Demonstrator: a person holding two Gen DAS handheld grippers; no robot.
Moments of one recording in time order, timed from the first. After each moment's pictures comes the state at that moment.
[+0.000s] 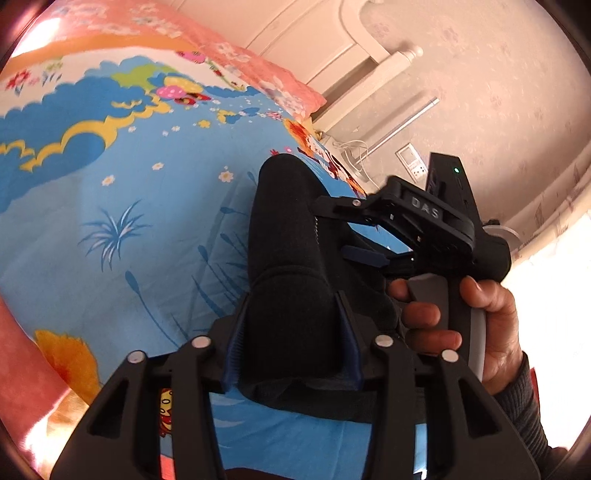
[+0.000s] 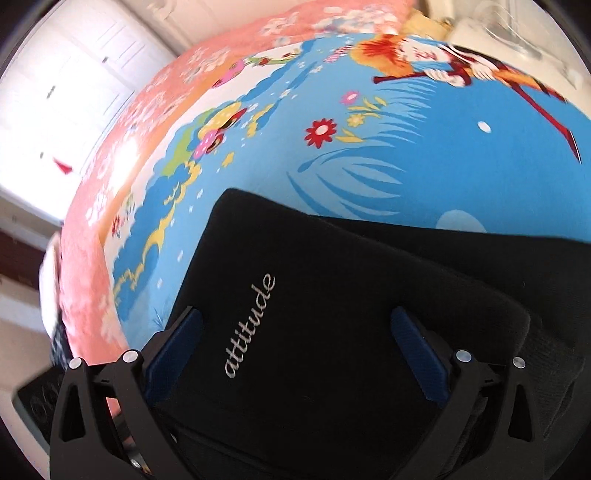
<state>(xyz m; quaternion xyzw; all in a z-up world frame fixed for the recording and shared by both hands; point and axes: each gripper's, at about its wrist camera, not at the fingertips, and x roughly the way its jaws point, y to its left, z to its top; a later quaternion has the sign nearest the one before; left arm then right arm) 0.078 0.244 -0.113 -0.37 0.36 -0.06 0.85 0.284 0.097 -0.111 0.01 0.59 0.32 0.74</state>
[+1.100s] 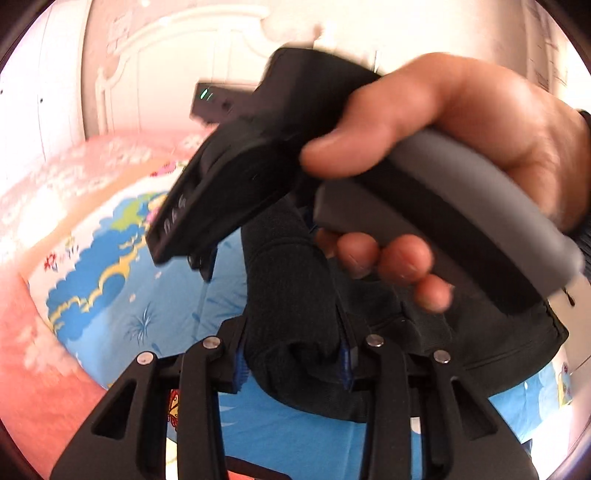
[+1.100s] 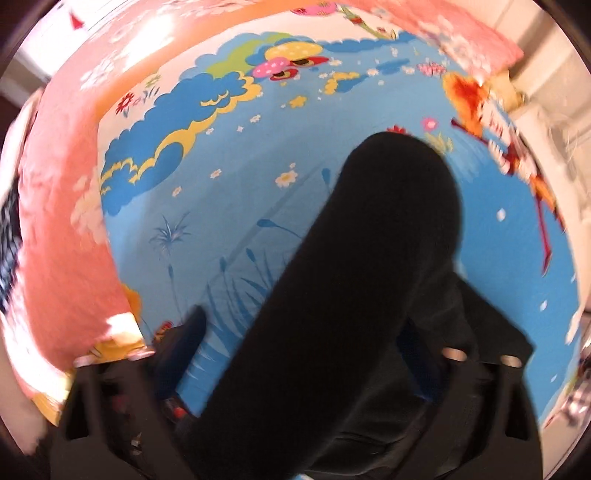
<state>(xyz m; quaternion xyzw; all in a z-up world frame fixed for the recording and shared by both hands) 0.072 0.119 -0.027 -0.06 0.34 0.03 0.94 0.243 0.161 -0.055 -0.27 0.61 0.33 0.67</state>
